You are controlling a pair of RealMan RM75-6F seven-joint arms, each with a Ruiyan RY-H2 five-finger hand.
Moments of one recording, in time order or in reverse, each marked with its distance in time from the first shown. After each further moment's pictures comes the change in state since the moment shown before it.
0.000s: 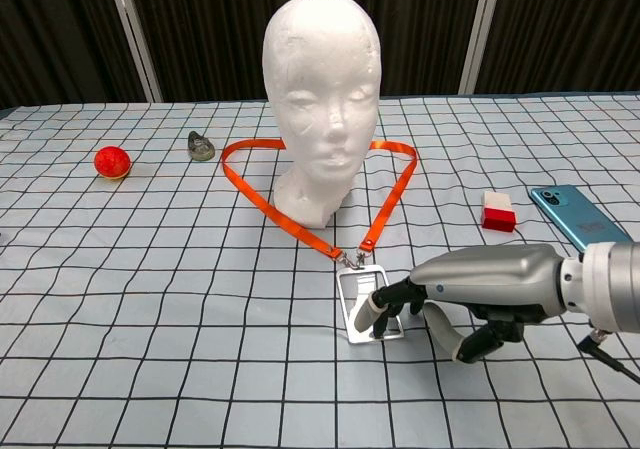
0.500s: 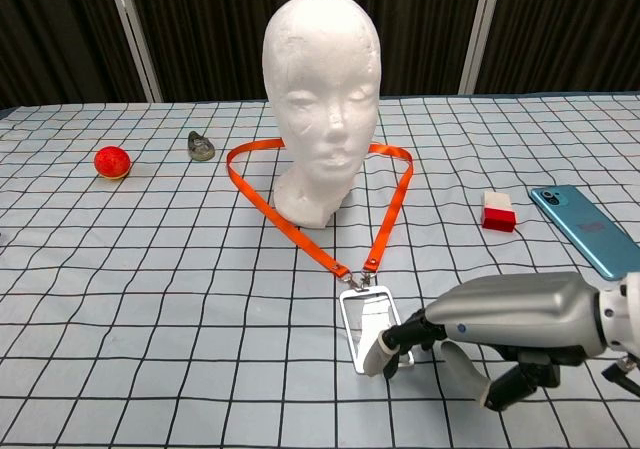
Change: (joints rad) left arm 0.005 0.001 -0.005 -0.004 0.000 -0.006 0.003; right arm -0.012 0.052 -0.069 -0.085 -0.076 0.021 0.010
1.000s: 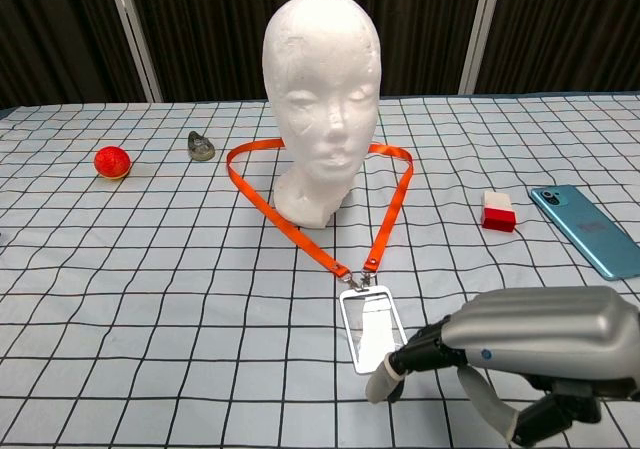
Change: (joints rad) left arm 0.006 -0.003 -0.001 -0.004 0.005 0.001 0.006; right arm -0.023 0.052 -0.058 -0.065 -0.105 0.090 0.006
